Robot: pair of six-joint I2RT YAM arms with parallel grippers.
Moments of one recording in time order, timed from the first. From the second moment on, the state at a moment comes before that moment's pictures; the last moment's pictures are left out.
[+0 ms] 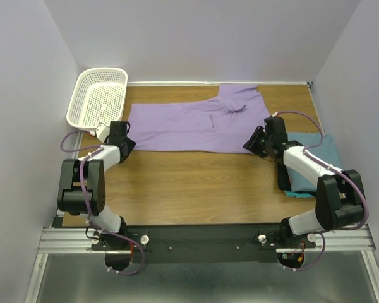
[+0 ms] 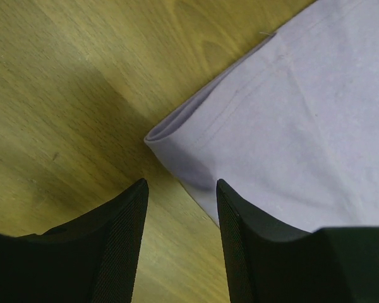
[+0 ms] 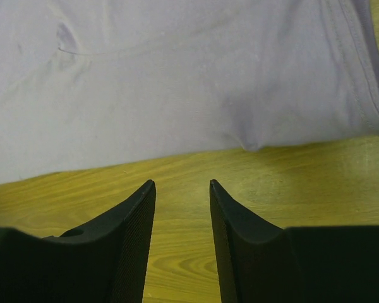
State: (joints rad) left arm -0.02 1.57 0.78 -0.09 -0.27 -0.94; right arm 0.22 1.45 0.81 -0.16 -0.04 0.66
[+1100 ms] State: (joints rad) left arm -0.01 1.68 0.82 0.01 -0.32 -0.95; right arm 0.15 1.52 0.78 -0.18 0.20 0.73
